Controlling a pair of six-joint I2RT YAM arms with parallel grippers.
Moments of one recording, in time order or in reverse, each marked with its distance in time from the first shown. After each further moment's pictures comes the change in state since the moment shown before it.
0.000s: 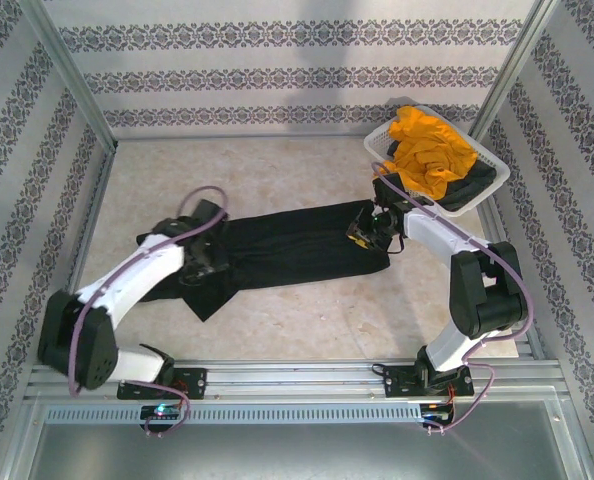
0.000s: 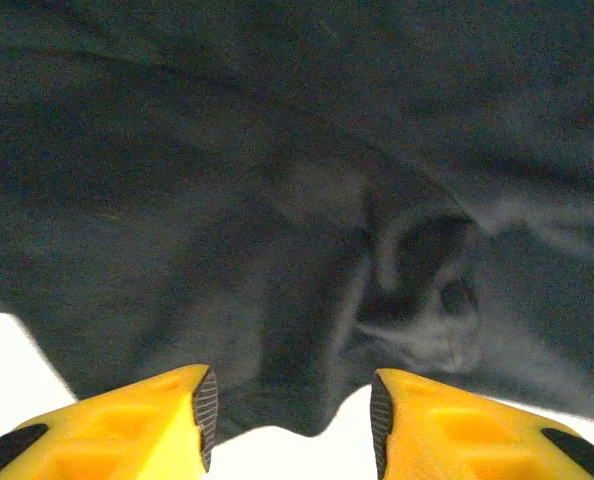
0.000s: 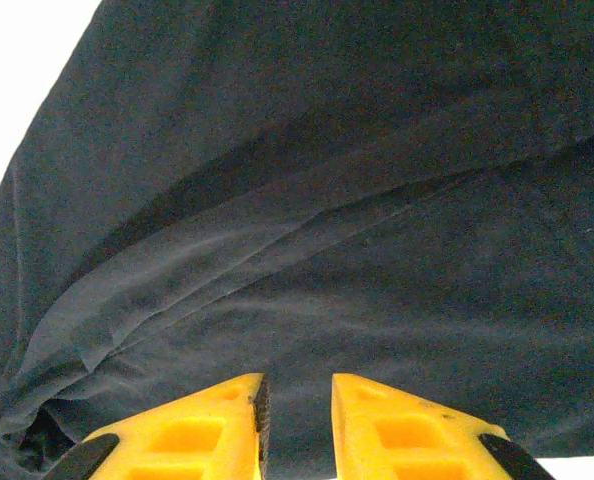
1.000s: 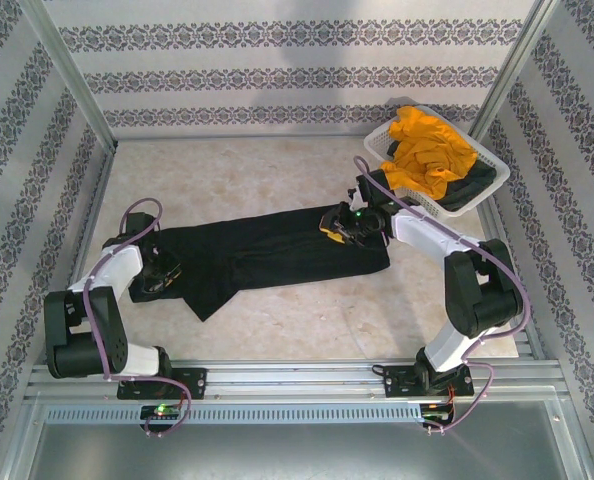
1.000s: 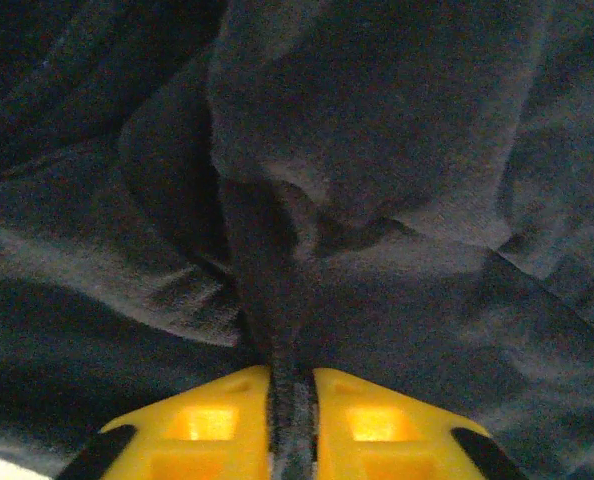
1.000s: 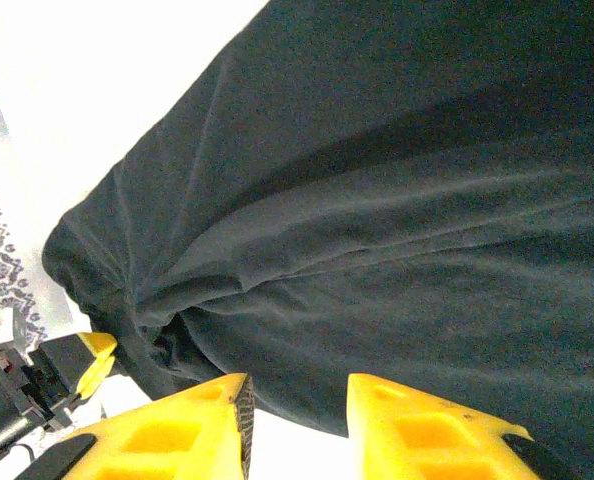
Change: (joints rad) left arm 0.522 0.048 -0.217 0.245 0.232 0.155; right arm 0.093 0.024 0.031 0.162 -0.210 0.026
